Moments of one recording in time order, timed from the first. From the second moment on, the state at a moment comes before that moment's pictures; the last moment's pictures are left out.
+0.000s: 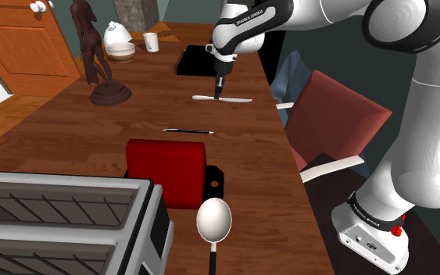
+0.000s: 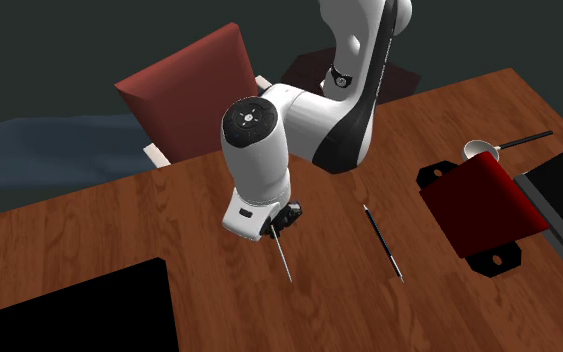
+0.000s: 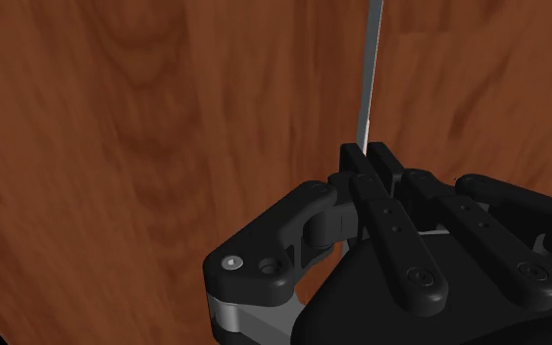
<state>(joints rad) 0.21 0.34 -0.13 -1.76 0.20 2.19 -0.88</state>
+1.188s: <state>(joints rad) 0.21 0.28 -0.14 -1.62 0.17 1.98 -0.84</state>
